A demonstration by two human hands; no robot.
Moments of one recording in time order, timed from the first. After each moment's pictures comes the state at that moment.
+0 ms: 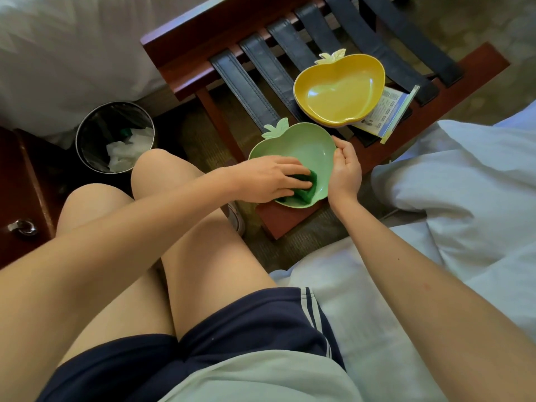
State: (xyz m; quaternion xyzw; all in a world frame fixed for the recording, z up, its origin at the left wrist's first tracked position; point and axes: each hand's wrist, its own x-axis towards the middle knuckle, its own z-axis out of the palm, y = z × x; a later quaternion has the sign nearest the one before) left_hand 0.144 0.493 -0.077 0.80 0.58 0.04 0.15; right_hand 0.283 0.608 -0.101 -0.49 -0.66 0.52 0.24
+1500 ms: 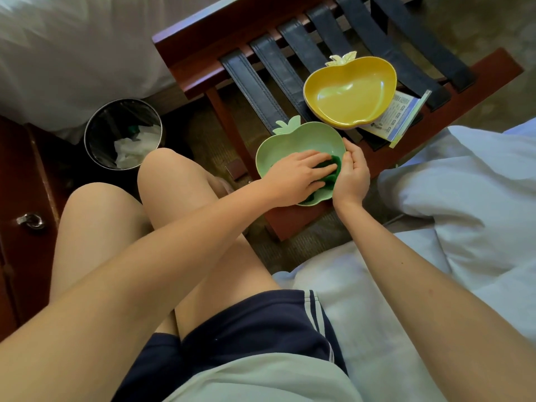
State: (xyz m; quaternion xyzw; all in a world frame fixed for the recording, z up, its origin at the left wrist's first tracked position) left_hand 0.176 0.516 -0.094 0.70 0.70 0.11 0.08; right_hand 0.281 0.606 -0.104 -0.50 -0.66 0.50 0.26
